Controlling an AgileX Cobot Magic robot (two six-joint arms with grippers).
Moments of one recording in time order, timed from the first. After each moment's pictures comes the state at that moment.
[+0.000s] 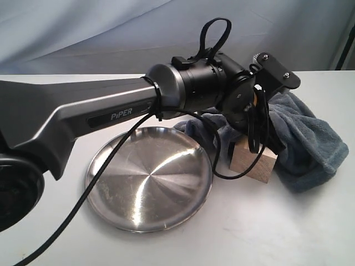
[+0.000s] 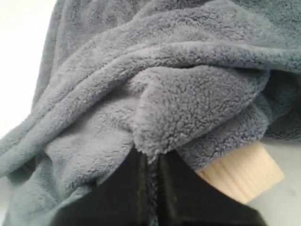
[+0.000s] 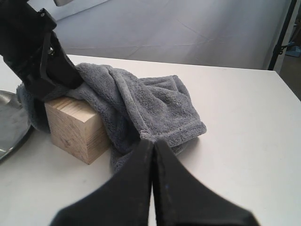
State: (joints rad) left arm -0.90 2.30 -1.91 0.11 0.62 0.11; right arm -0.08 0.01 0.00 0.38 0.01 0.09
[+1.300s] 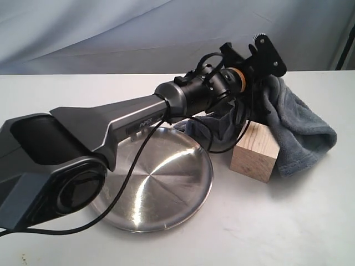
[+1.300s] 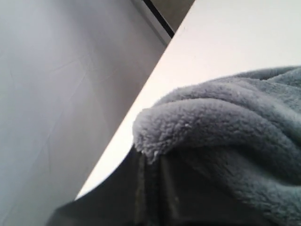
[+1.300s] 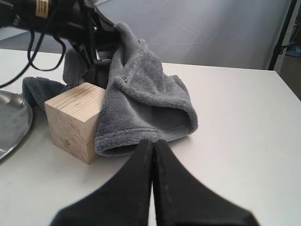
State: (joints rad) left arm -0.78 2.60 -2.22 0.49 0.16 0.11; right arm -0.08 0.01 0.00 0.38 0.01 0.09
